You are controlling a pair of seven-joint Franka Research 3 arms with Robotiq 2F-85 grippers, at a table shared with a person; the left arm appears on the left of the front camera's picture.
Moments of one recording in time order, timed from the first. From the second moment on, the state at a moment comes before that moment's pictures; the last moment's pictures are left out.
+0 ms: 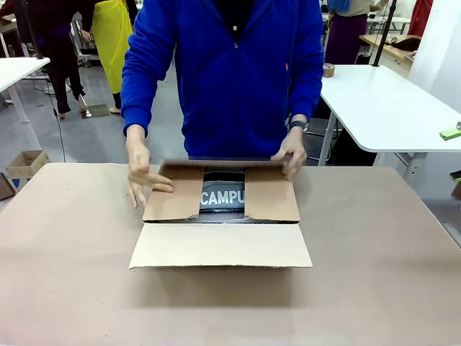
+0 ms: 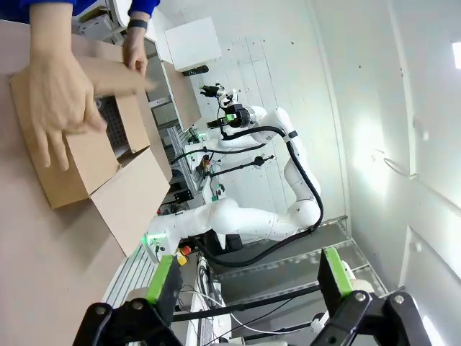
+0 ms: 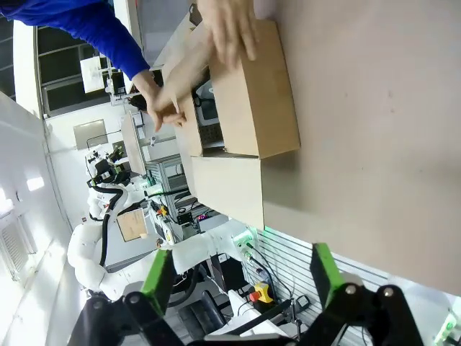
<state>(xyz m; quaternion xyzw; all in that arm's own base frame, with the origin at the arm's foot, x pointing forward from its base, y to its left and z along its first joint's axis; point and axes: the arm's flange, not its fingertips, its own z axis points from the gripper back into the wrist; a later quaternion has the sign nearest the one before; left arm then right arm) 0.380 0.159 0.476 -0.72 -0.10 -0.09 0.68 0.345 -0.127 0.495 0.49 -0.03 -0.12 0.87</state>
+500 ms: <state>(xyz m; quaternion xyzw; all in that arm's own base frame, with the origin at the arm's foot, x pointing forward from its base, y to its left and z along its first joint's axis) 0.380 0.159 0.476 -0.72 -0.10 -0.09 0.68 0.344 -0.127 0.495 0.49 -0.03 -0.12 0.87</state>
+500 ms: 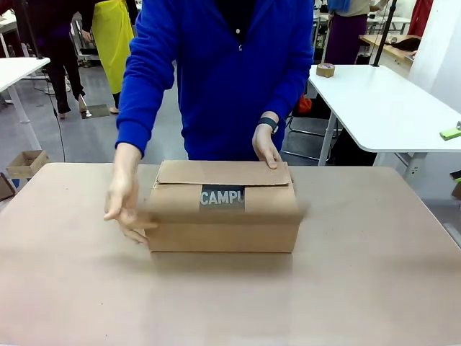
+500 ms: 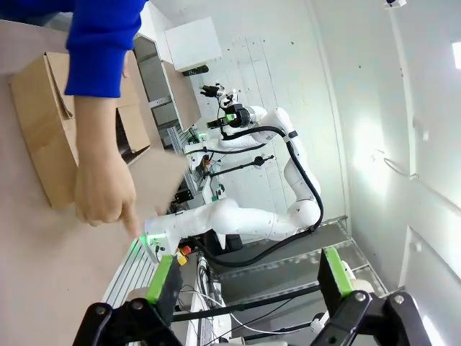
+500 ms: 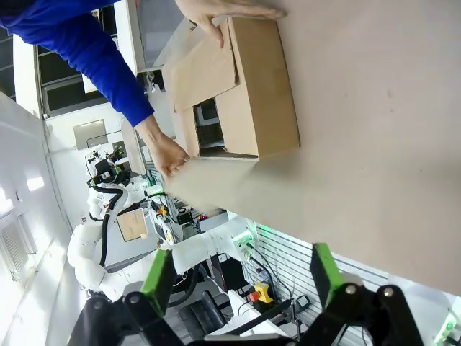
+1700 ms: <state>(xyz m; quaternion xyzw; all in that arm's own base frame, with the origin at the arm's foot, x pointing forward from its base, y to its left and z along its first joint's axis) 0.380 0.159 0.476 -0.72 -0.10 -0.09 0.68 0.344 -0.127 0.495 0.49 -0.03 -0.12 0.87</state>
